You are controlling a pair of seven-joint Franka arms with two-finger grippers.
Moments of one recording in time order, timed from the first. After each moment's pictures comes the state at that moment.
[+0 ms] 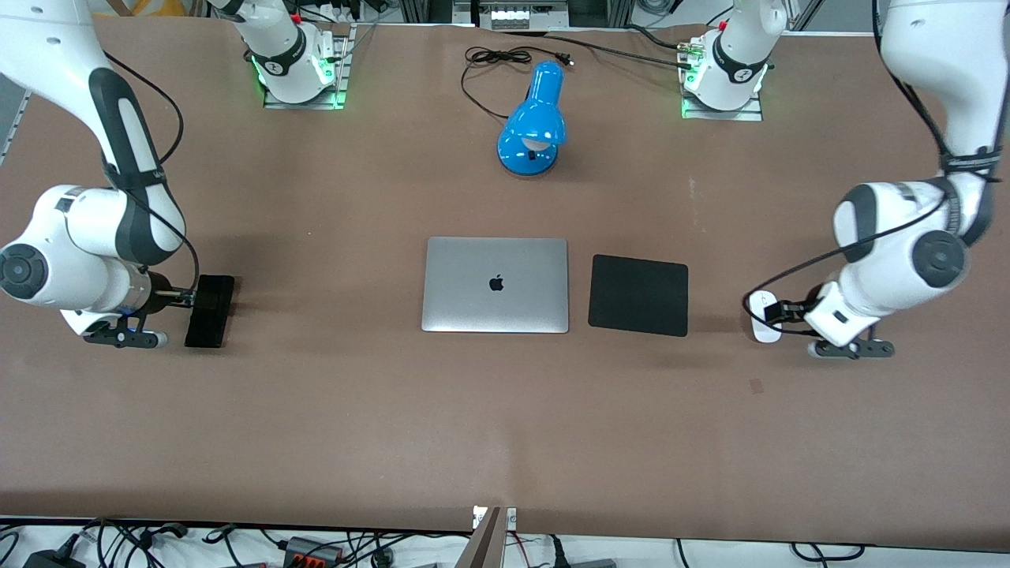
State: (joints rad) left arm 0.05 0.43 -0.01 -1.98 0.00 2.44 0.03; right arm -0.08 0.53 -0.07 -1.81 -0.02 2.17 -0.03
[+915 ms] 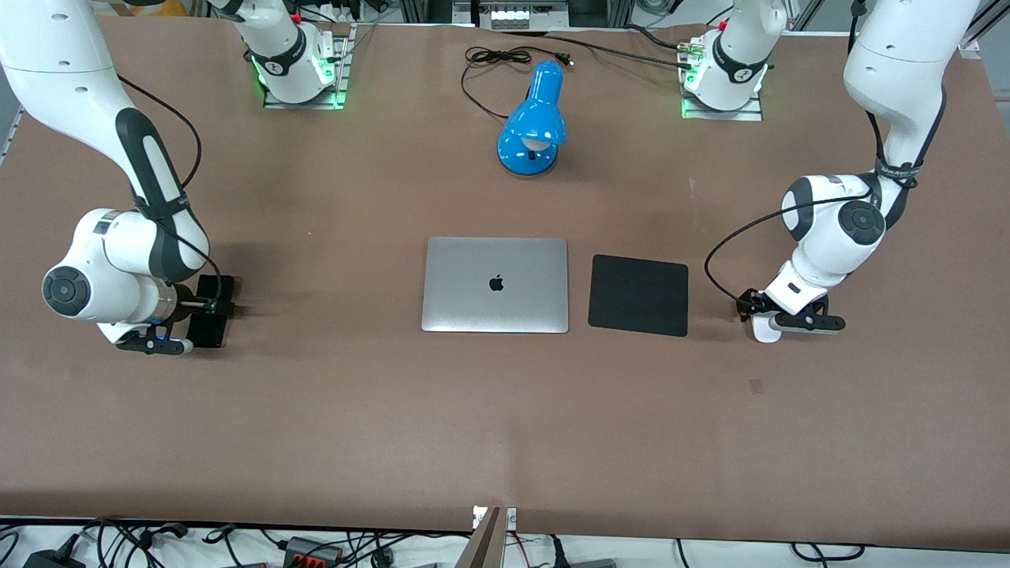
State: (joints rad) left arm 0.05 0.49 -0.01 -2.20 0.00 2.87 0.09; right arm -0.08 0.64 -0.07 -1.78 -0.02 2.24 -0.03
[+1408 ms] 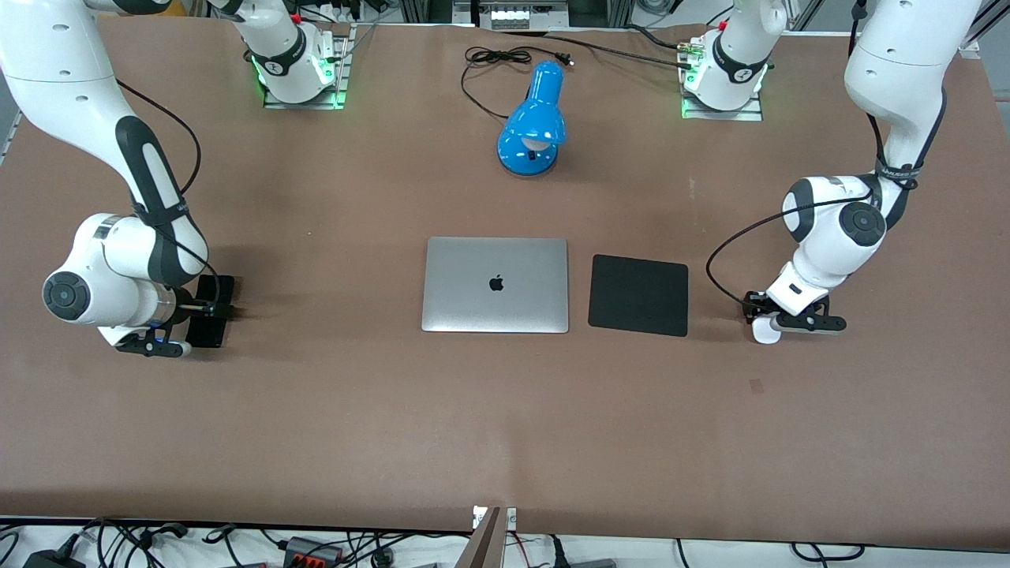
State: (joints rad) left arm 0.06 0.50 -0.01 -2.19 0.00 2.88 0.09; right arm -0.09 0.67 -0.07 -1.77 -0.02 2.24 -0.03
